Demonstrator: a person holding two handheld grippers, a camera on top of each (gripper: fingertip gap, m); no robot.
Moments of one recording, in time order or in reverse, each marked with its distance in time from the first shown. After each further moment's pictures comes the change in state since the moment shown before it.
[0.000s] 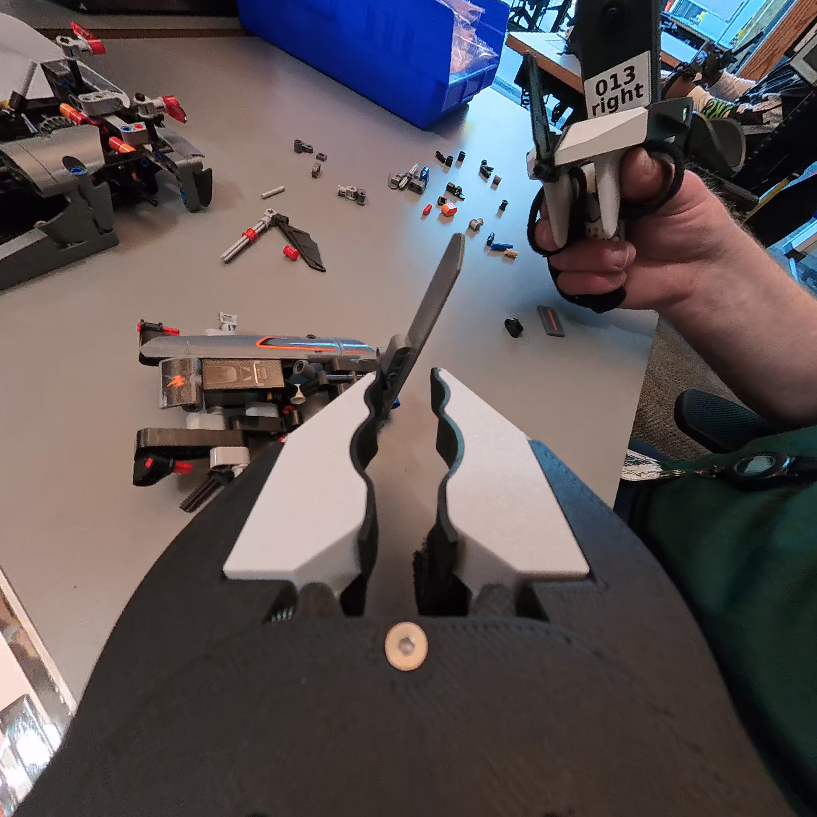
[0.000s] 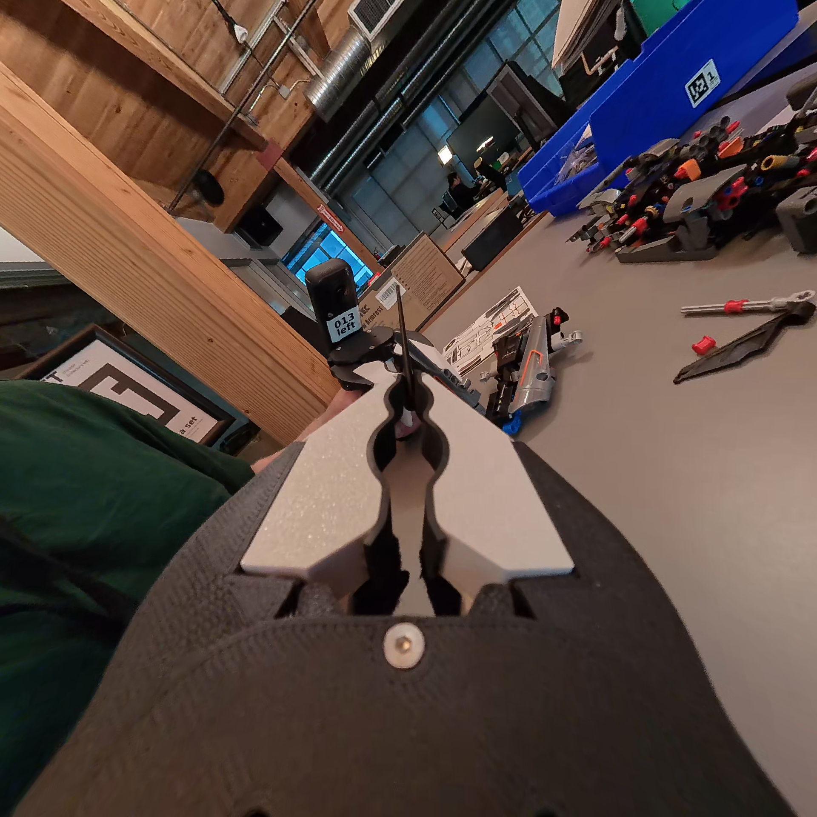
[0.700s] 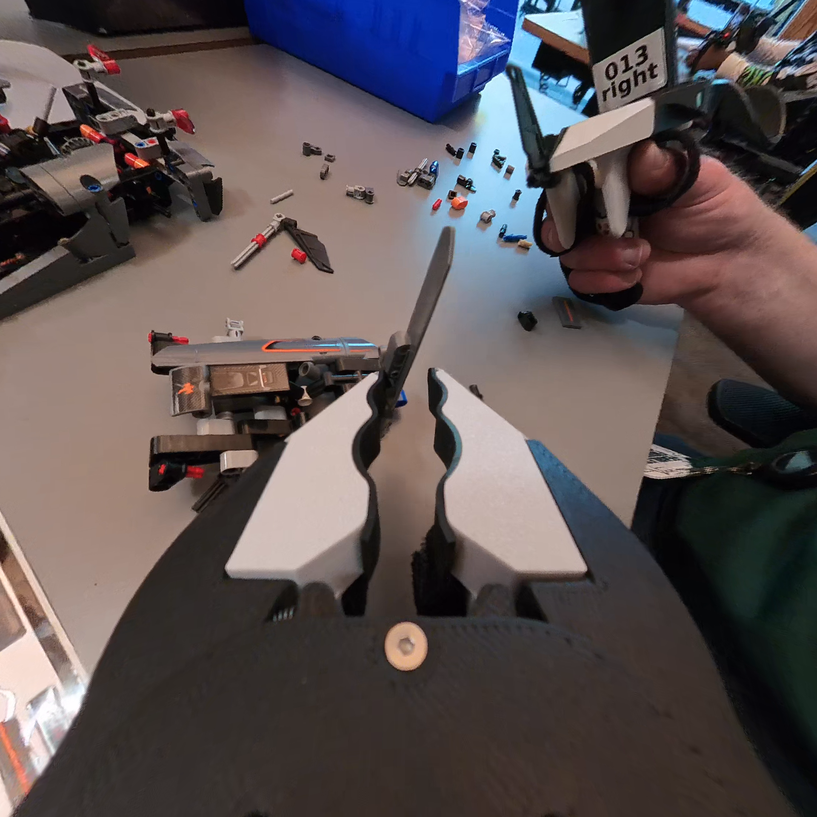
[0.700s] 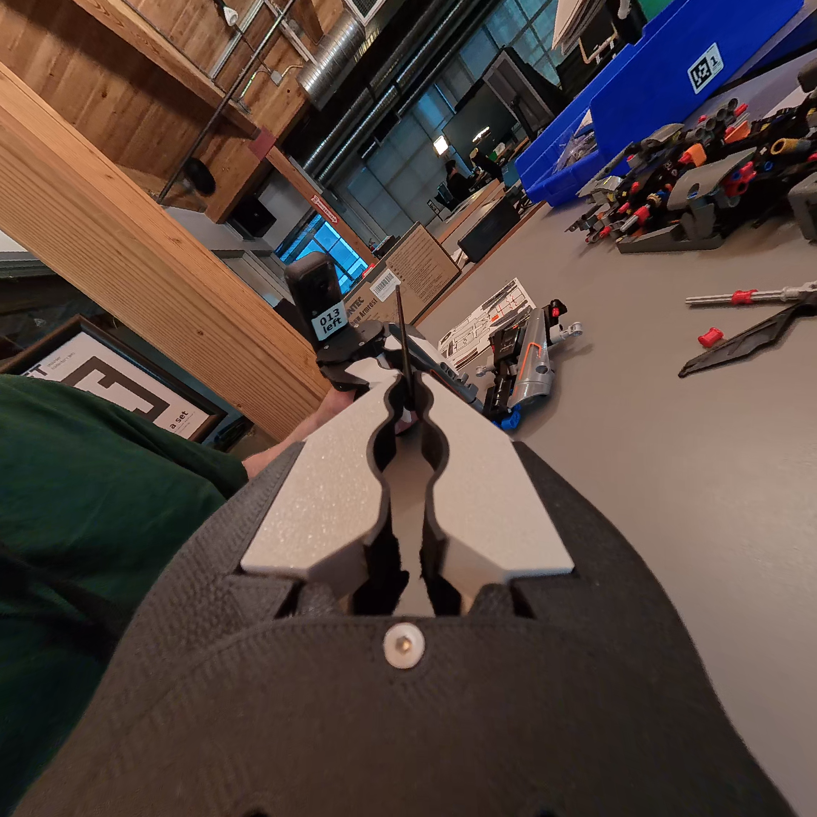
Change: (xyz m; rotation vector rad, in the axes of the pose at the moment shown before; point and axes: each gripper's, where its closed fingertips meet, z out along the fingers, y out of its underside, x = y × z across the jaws) left arm -0.001 0.001 0.002 -0.008 -0.047 0.059; right arm 0.003 0.007 0.007 -0.018 0.012 -0.007
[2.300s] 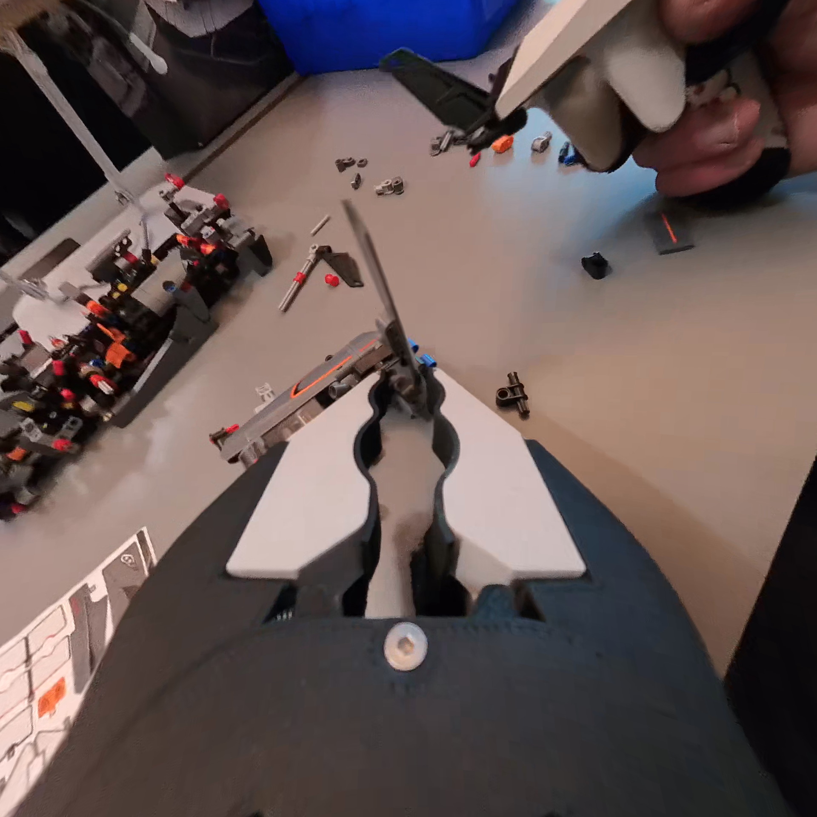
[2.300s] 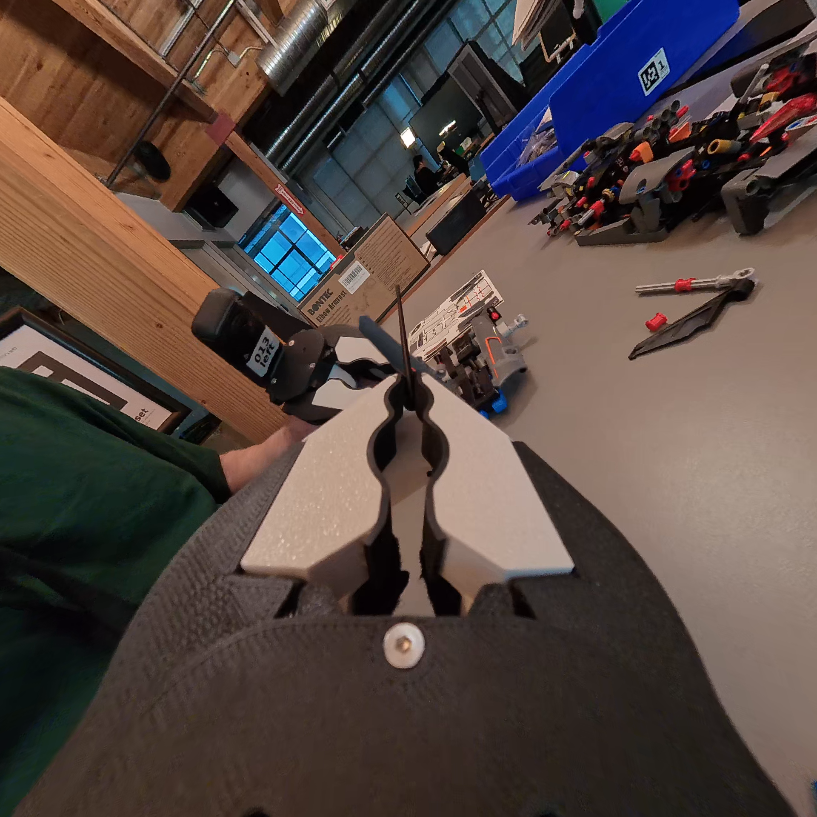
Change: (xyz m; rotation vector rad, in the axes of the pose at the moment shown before) left arm 0.003 0.003 0.017 -0.070 -0.274 0.392; right arm 0.014 0.004 -0.008 -0.014 0.077 -0.025
